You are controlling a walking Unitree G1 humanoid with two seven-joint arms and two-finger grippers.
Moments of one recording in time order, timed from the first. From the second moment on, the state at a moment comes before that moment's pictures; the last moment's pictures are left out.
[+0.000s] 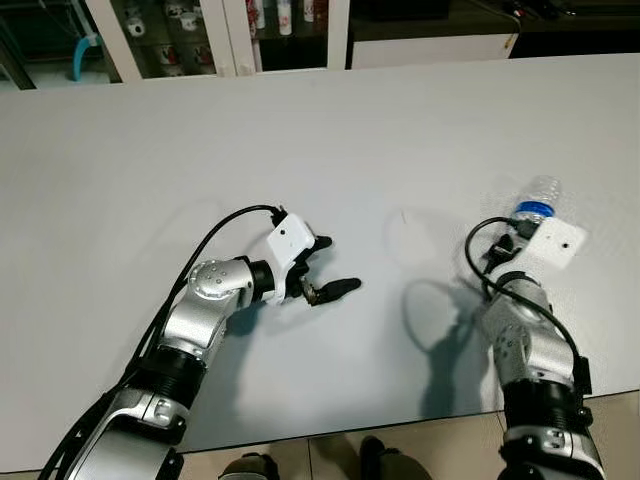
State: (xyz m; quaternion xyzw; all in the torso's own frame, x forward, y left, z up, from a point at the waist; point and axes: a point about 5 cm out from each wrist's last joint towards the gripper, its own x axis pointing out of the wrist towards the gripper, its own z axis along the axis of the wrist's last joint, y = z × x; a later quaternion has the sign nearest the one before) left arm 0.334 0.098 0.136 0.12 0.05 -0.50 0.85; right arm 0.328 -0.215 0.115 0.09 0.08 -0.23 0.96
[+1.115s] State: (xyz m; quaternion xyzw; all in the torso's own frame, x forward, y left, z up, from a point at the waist) left arm 0.327 0.092 0.159 0.05 -0.07 -0.30 0.95; right arm 0.240 -0.201 0.149 -0.10 -0.07 -0.18 0.98
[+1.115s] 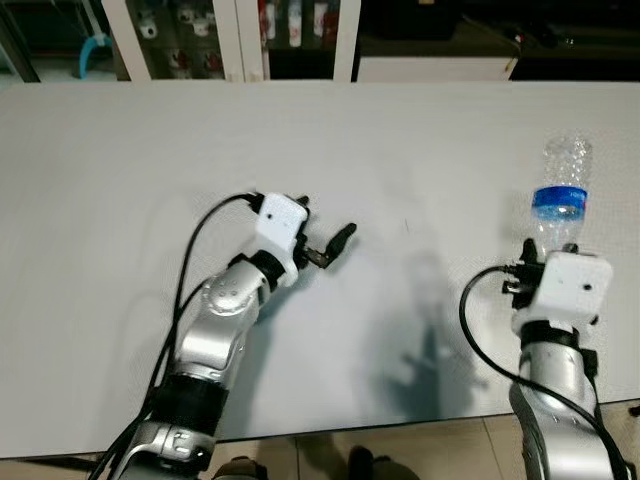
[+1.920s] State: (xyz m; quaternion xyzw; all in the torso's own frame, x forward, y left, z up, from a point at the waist) left arm 0.320 0.123 0.167 0.15 -0.11 -0.11 0.98; right arm 0.225 -0.183 0.169 -0.10 -0.10 -0.10 0.99
